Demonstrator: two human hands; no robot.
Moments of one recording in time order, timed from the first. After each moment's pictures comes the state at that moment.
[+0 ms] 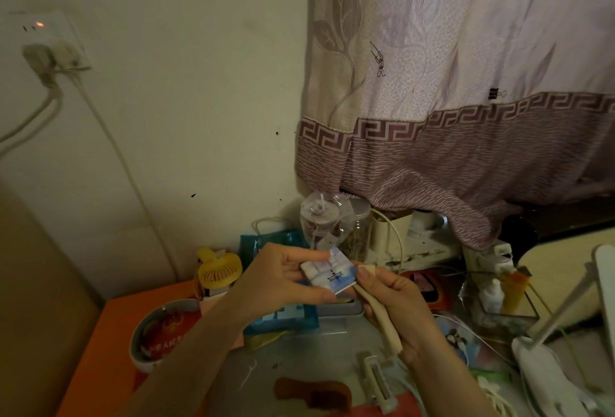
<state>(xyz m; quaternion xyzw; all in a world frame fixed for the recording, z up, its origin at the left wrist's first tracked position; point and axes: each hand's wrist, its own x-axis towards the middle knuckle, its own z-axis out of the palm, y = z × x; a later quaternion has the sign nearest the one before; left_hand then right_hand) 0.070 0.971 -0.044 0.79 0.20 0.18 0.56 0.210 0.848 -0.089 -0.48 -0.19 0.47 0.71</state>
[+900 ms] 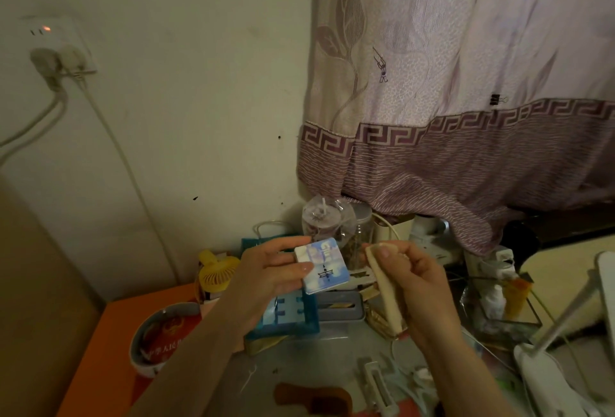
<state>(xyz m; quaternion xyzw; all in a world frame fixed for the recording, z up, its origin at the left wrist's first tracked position) 0.066 0.980 -0.051 0.66 0.27 0.27 0.65 0.223 0.842 -0.068 -0.52 -0.28 0.30 0.75</state>
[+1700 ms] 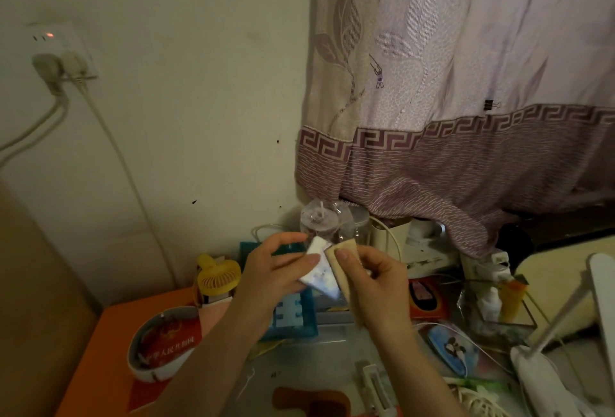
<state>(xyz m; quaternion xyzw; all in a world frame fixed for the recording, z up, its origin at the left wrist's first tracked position) 0.075 0.968 -0.047 0.66 0.28 0.33 0.61 0.196 0.876 -0.082 -0.61 -0.34 0.14 0.70</state>
